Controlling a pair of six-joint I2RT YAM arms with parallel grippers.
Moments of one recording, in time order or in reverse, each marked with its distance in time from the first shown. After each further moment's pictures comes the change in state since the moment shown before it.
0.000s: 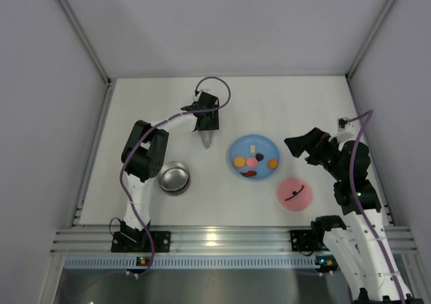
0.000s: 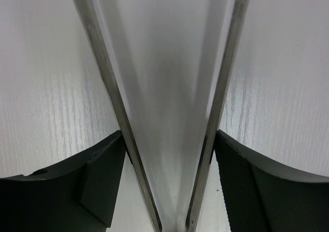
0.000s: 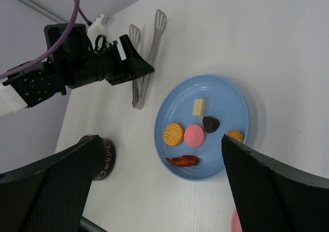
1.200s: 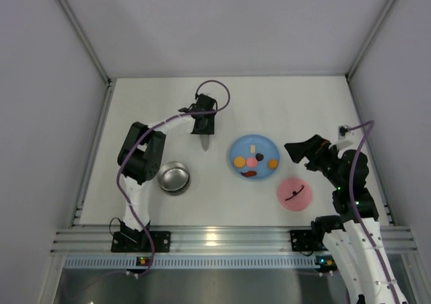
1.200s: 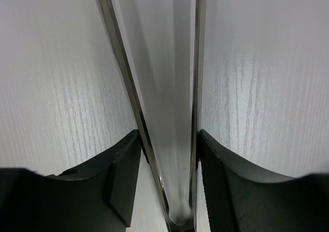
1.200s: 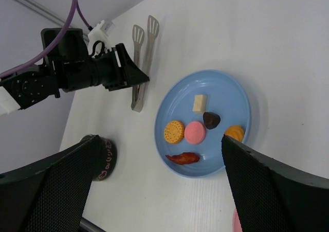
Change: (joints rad) left arm 0.000 -0.052 -0.057 -0.044 0.035 0.047; right arm 0.000 -0.103 -0.090 0.024 0.008 0.036
